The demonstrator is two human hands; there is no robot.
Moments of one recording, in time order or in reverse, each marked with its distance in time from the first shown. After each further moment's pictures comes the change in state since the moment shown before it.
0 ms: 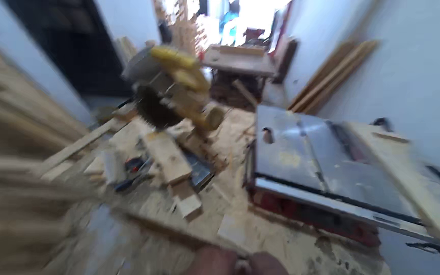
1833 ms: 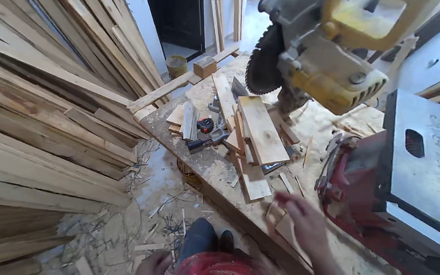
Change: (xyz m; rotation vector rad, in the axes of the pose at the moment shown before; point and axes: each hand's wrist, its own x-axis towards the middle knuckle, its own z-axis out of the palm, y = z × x) left_hand -0.230 -0.211 0.168 -0.835 0.473 -0.863; right_hand 0.147 -0.073 -0.016 0.878 0.304 -0.311
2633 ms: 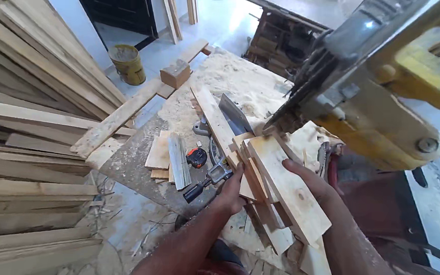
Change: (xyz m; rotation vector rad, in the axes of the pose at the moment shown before) left_hand 0.261 0.368 -0.048 -1.089 -0.771 -0.094; right_hand 0.235 -0.057 0.032 0.482 -0.200 0.596
